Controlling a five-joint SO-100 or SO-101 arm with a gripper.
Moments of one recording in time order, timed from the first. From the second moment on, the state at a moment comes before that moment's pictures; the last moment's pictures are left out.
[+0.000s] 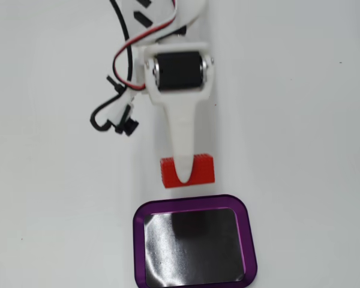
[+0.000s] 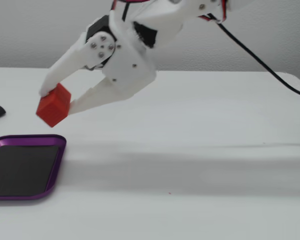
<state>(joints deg) 4.1 83.8 98.2 12.5 -15.0</state>
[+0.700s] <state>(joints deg) 2.9 77.2 85.1 20.6 -15.0</state>
